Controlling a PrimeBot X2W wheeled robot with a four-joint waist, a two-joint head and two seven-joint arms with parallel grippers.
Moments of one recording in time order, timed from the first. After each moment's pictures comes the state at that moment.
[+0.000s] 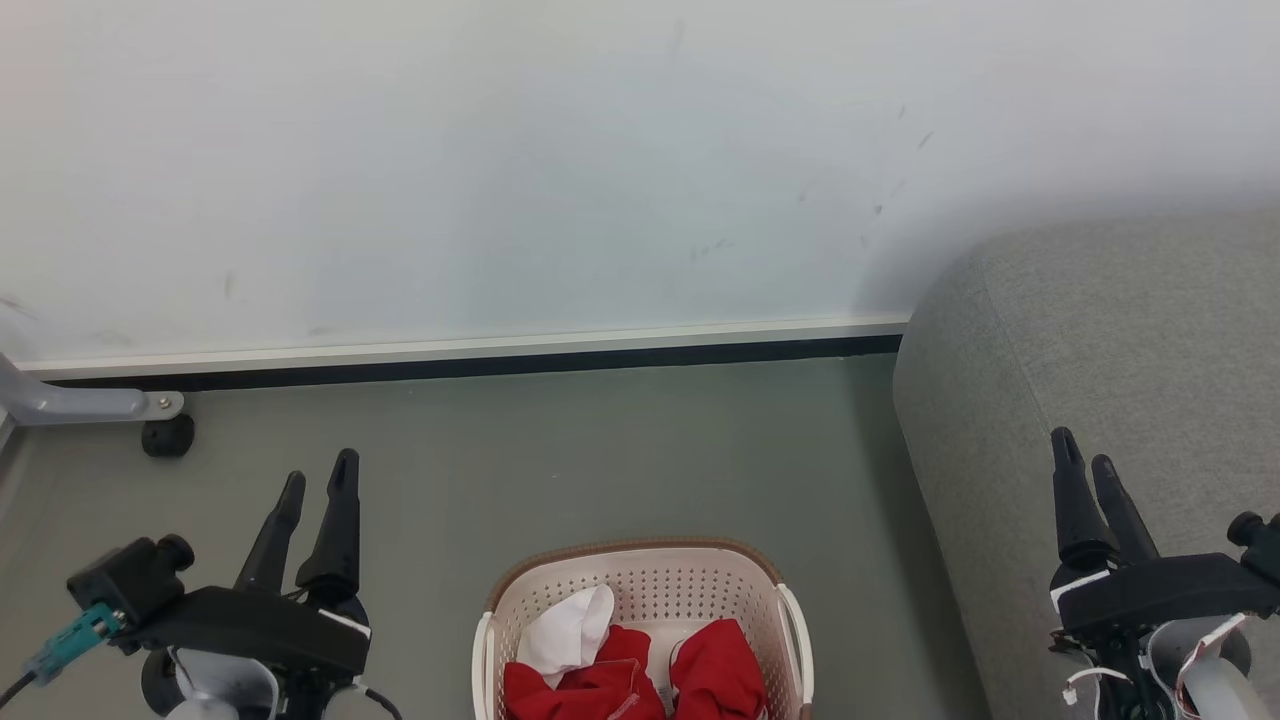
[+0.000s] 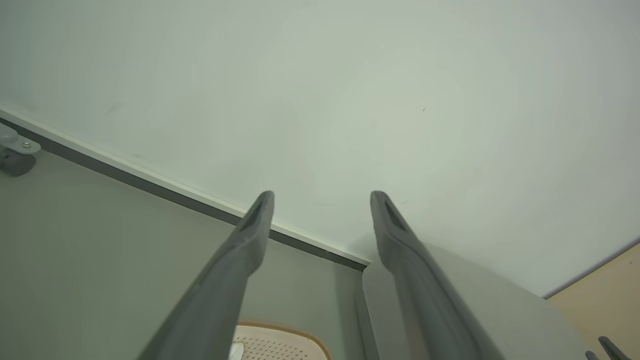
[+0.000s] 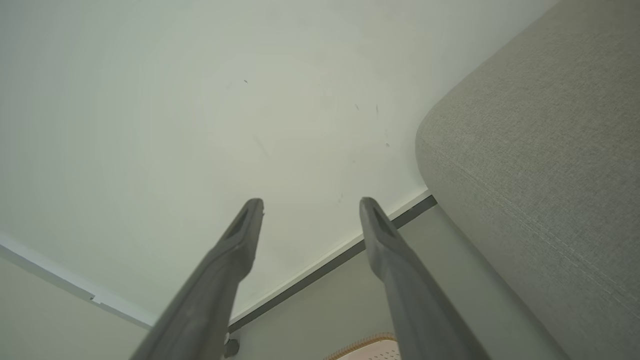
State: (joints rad) left arm -0.16 0.20 -0.16 0.20 -0.96 -0.04 -0.08; right arm -0.18 -0.19 0.12 0.23 0.95 0.03 -0.08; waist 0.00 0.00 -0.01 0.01
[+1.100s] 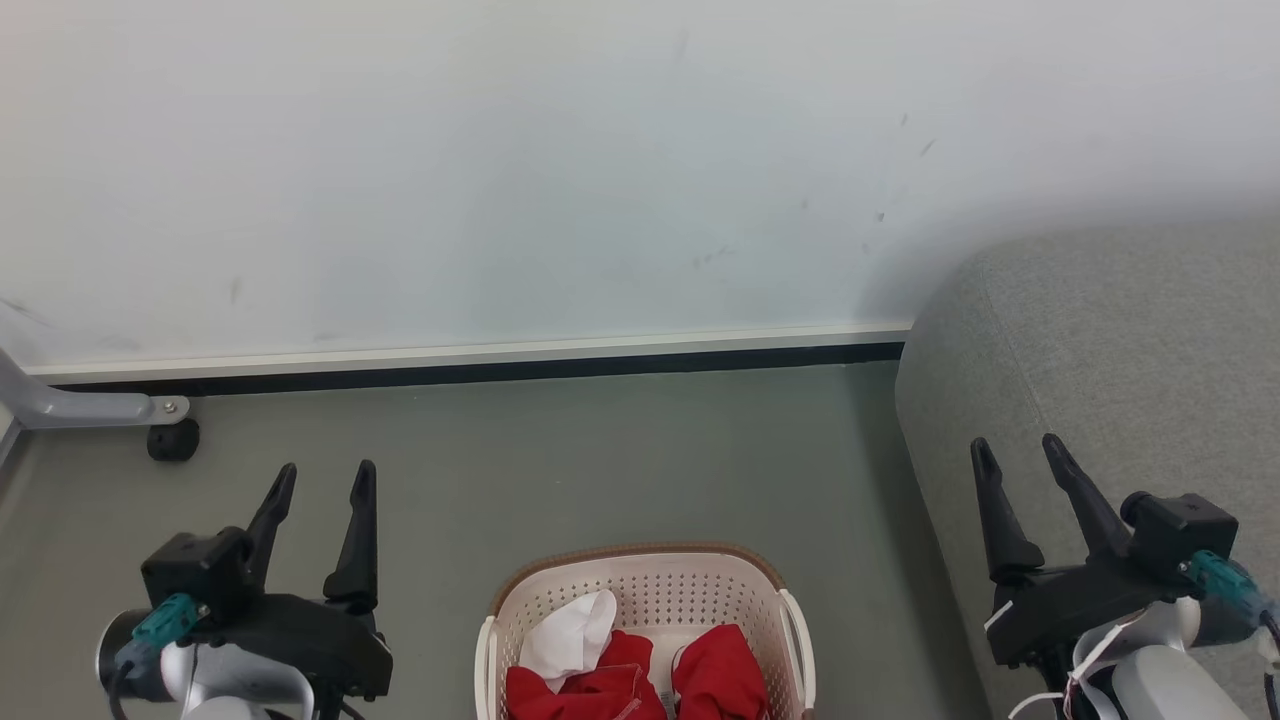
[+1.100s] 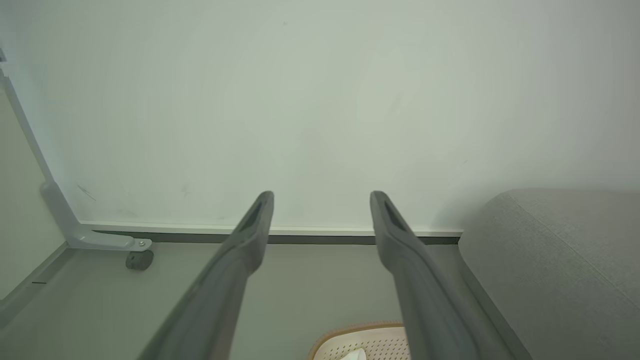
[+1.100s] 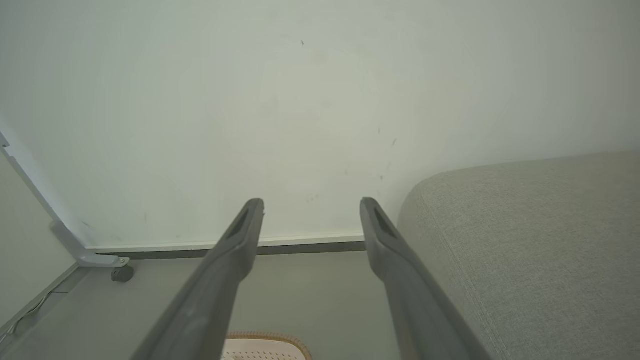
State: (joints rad) left arm -0.18 0.27 -0.26 0.20 -0.55 0.08 -0.12; right arm -0.22 -0.28 0.32 0.25 0.50 -0.06 -0.15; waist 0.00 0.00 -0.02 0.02
